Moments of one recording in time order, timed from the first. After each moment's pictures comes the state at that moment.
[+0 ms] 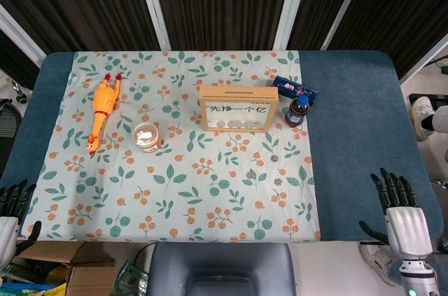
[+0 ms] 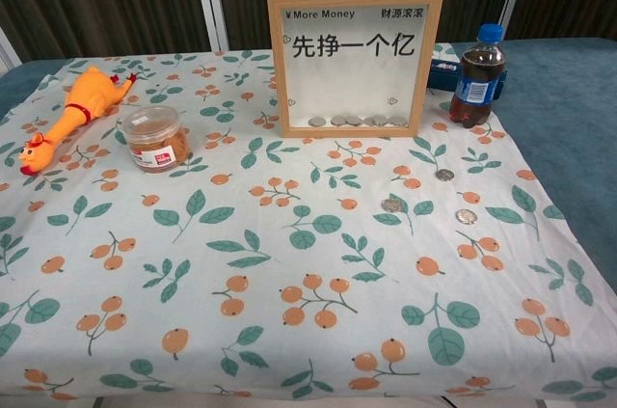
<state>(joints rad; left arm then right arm) 0.00 -1.14 0.01 -1.50 1.58 1.58 0.01 -0.03 -1.23 0.02 -1.64 -1.61 1.60 -0.21</state>
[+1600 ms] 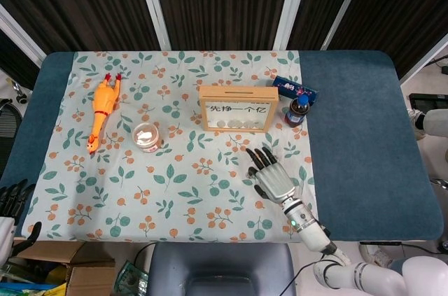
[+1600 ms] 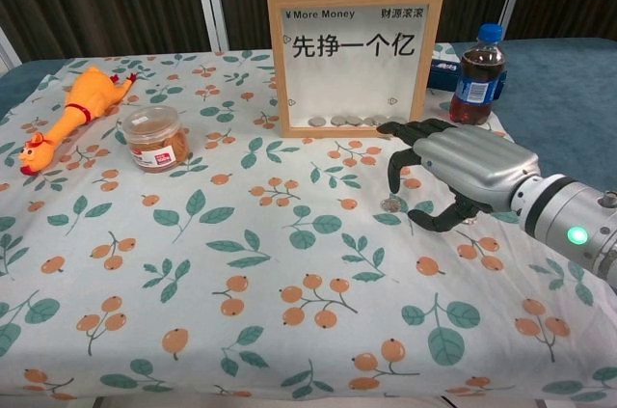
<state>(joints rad) 0.00 -1.12 0.02 -1.47 1.62 1.60 -0.12 0.54 -1.77 0.16 -1.21 -1.47 1.02 -0.37</state>
